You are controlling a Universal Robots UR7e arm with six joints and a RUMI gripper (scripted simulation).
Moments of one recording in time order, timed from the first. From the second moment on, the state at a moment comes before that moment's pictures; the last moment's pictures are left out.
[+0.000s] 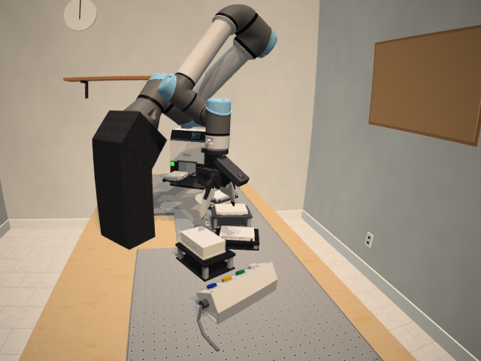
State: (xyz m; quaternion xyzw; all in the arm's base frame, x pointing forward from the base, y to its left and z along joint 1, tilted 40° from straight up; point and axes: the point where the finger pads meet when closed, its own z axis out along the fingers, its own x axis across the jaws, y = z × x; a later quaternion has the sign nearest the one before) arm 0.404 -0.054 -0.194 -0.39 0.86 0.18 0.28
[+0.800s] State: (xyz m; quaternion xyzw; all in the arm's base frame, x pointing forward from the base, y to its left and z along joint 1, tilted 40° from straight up) arm 0.366 -0.102 -0.244 -0.31 0.89 0.21 0.27
